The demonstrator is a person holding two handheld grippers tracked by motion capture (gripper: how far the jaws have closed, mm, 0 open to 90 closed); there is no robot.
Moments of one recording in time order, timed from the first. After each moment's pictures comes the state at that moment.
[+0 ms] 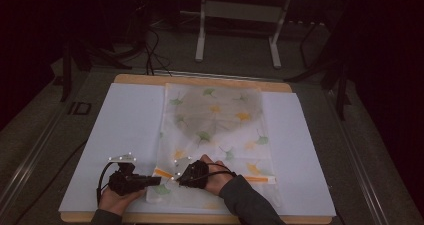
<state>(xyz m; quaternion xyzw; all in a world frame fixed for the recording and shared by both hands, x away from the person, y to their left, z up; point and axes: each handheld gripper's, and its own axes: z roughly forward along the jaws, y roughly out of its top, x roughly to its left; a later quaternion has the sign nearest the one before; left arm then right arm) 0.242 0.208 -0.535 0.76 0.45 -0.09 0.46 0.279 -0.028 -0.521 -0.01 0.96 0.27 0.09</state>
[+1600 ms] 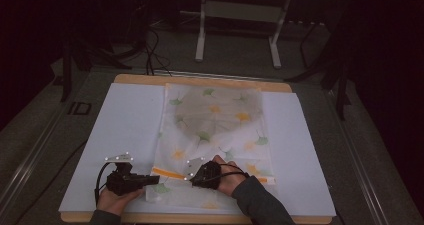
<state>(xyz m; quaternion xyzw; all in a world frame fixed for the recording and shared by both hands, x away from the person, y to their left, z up) 0.240 0.213 -0.533 0.75 0.45 -0.08 0.47 0.279 -0.061 -0.518 0.00 0.96 0.25 0.10</state>
